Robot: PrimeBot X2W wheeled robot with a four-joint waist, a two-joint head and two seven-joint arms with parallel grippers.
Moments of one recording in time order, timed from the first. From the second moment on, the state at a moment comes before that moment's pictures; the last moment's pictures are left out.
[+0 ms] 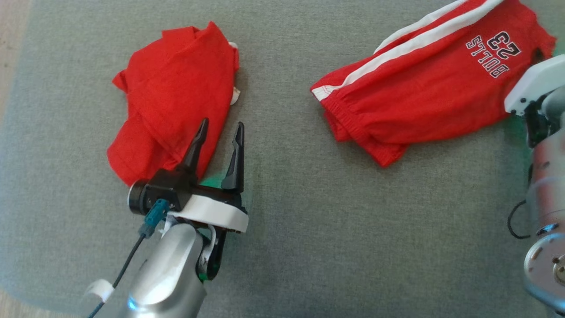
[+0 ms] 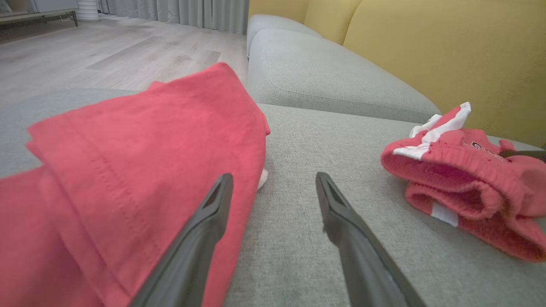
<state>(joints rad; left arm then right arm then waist) -0.41 0.06 -0.44 0.41 -0.38 0.03 -0.26 -0.97 -0.13 -0.67 1.06 -0.40 0.12 0.10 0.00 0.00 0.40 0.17</state>
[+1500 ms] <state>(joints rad) -0.27 0.05 -0.35 0.46 -0.33 -0.01 -0.26 -0.70 -0.10 -0.48 0.98 0.18 0.12 -0.19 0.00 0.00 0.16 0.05</state>
